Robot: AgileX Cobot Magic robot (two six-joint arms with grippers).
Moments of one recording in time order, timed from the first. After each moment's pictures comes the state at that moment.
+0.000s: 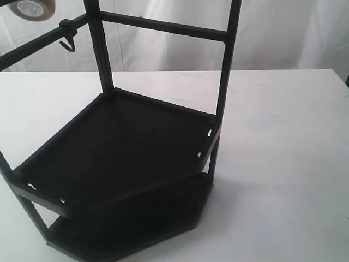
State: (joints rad) left arm 0.25 1.62 -1.41 -1.64 0.59 1.39; right arm -0.09 0.00 0.00 -0.24 0.35 0.22
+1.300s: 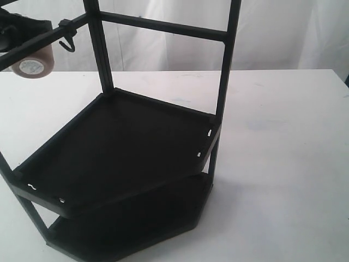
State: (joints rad) left arm 0.01 1.57 -1.12 0.09 -0.06 -0.23; right arm -0.09 0.00 0.00 -0.24 0.35 0.22
